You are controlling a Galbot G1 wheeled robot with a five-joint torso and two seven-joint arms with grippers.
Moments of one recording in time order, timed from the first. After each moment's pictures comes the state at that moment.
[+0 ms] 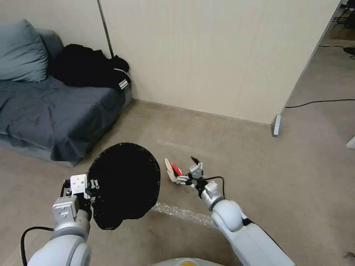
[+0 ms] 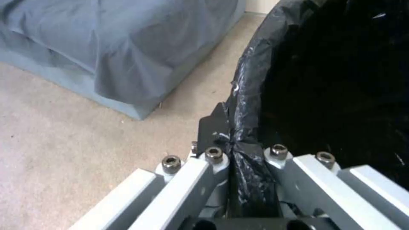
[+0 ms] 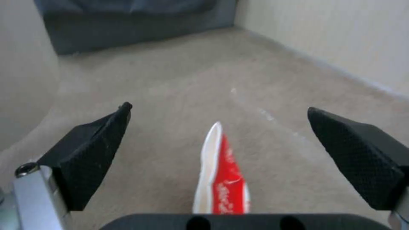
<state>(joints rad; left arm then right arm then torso) 1.72 -1.50 -0.71 -2.40 -0.10 0.58 -0.18 -1.00 1.29 -0.13 1.40 0.17 0.04 -0.02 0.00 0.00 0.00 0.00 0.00</state>
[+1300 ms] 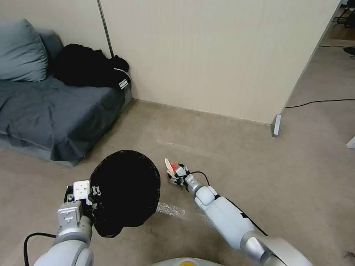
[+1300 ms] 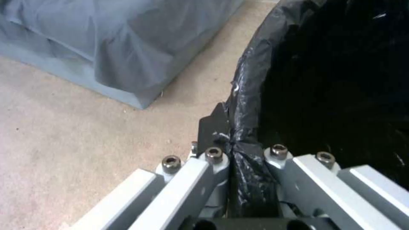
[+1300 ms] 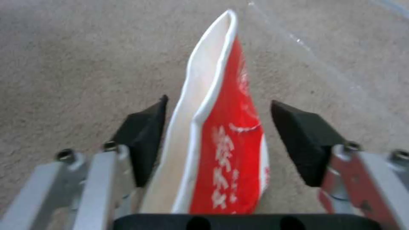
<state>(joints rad) 1.76 -1.51 -0.69 -2.39 -0.06 0.57 -0.18 -0.69 1.55 -0.14 0.64 0.01 0.21 -0.09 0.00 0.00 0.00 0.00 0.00</state>
